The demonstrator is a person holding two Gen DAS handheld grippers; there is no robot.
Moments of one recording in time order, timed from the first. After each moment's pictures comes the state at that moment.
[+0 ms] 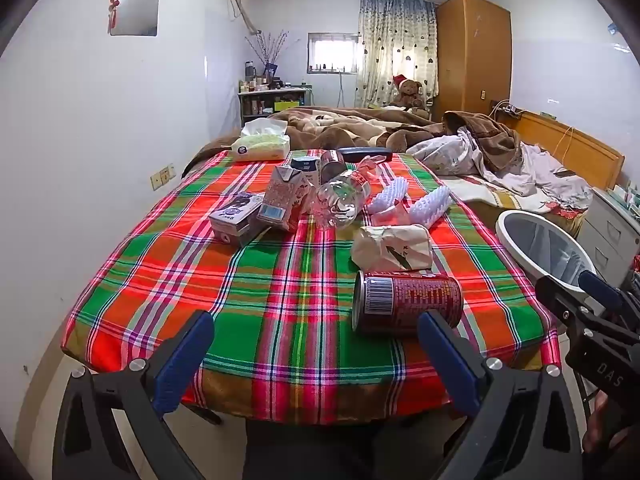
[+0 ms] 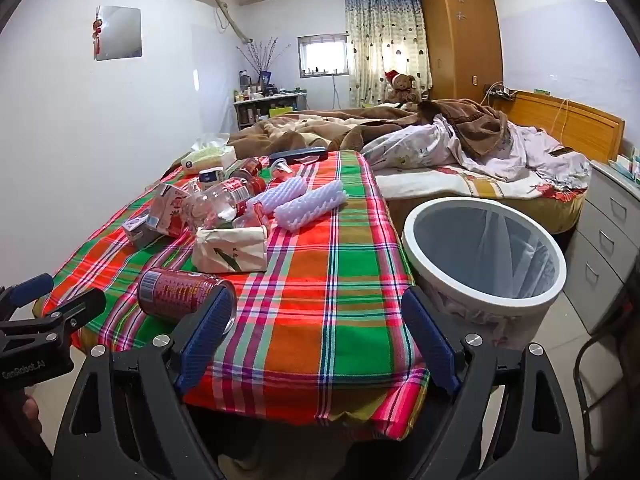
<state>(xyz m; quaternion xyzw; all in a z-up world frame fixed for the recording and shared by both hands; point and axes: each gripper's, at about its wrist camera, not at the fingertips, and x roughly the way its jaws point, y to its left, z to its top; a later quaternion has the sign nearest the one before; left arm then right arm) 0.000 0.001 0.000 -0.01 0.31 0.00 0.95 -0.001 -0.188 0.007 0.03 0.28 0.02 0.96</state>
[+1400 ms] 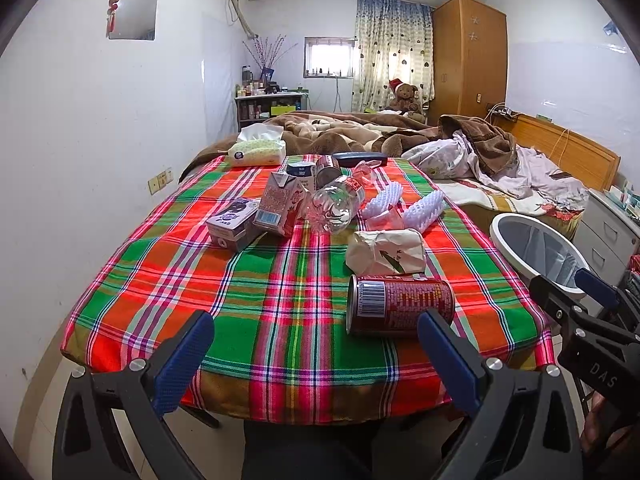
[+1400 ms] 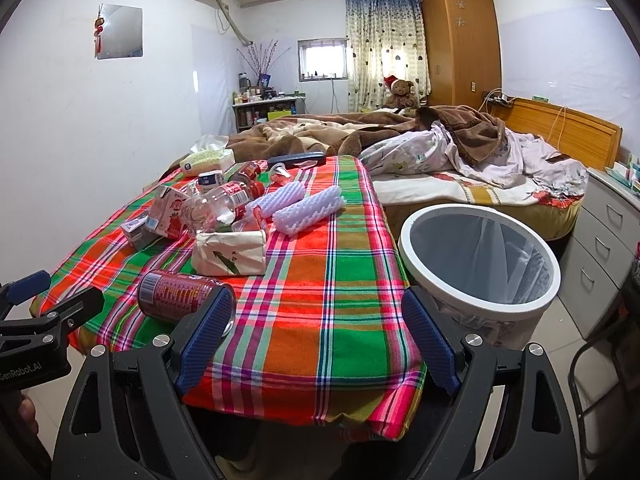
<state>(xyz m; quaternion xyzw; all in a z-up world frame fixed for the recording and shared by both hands) -0.005 -0.001 0.005 0.00 0.30 0.00 0.95 -0.004 -0.186 0.012 0.03 0.27 0.02 0.96</state>
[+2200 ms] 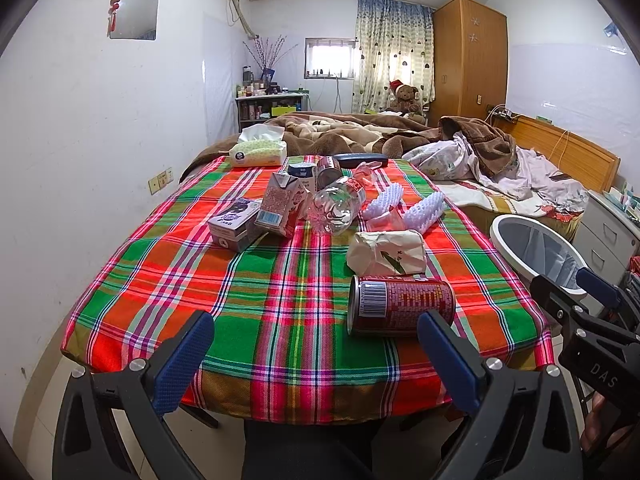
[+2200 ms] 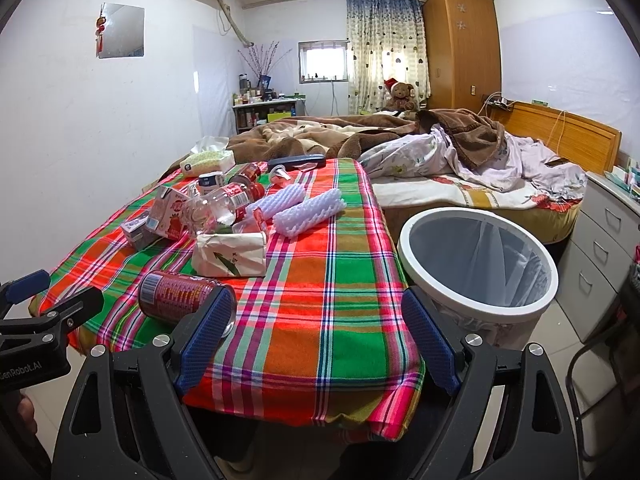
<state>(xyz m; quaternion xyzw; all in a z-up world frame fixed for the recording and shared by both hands) -0.007 -0.001 0.005 -0.01 0.30 0.00 0.95 -0.006 -0.187 0.014 0.02 0.27 0.02 0.96</state>
